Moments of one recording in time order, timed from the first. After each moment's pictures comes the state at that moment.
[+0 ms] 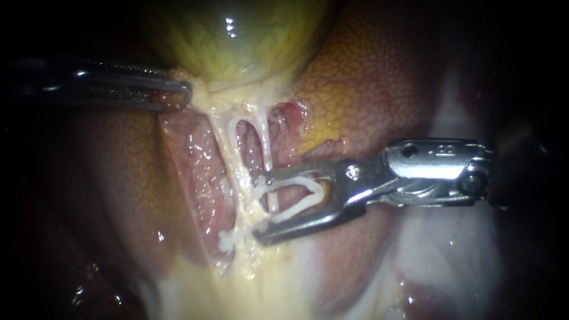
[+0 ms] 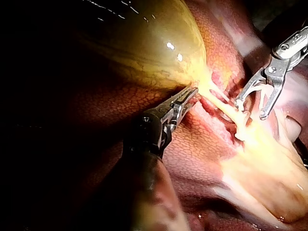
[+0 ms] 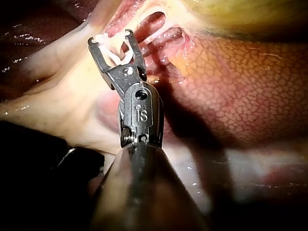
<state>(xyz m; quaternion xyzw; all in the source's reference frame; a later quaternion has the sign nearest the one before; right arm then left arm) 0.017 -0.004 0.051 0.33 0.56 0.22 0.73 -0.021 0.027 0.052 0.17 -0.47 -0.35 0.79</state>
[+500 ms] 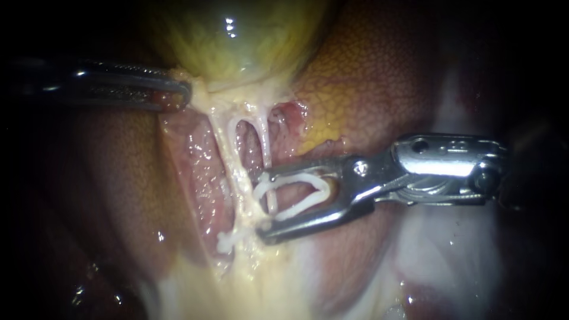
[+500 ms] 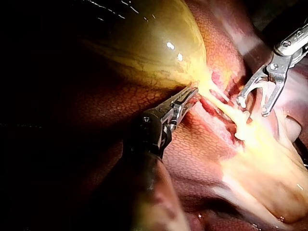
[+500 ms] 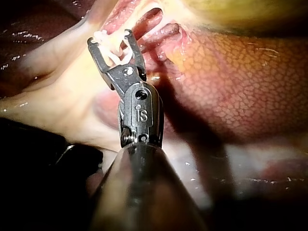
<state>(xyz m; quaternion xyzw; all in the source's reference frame) 0.016 -0.003 0.052 0.33 0.56 0.22 0.73 -0.021 0.027 0.052 0.17 -0.47 -0.35 0.79</state>
